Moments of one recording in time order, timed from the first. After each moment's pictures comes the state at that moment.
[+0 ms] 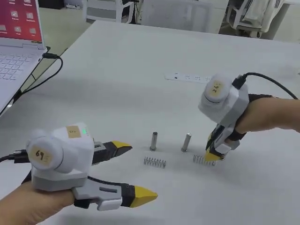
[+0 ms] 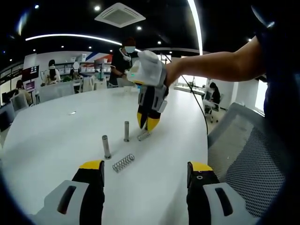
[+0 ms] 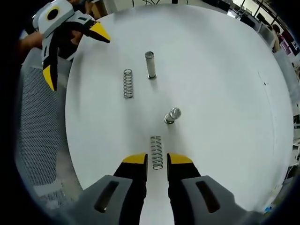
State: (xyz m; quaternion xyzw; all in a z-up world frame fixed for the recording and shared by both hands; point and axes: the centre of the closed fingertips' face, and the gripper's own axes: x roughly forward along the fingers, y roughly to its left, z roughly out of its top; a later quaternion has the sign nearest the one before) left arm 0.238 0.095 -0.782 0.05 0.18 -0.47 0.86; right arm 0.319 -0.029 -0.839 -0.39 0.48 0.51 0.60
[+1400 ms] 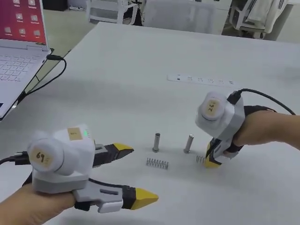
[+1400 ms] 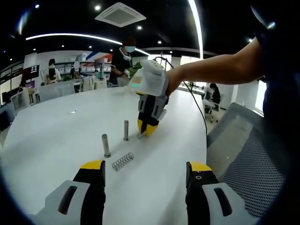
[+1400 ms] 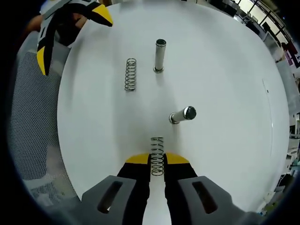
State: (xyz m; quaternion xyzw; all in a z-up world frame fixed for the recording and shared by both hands) left arm 0.235 0.097 -0.782 0.05 0.18 -0.47 0.86; right arm 0.318 -0.030 -0.855 -0.44 0.46 0.50 0.59
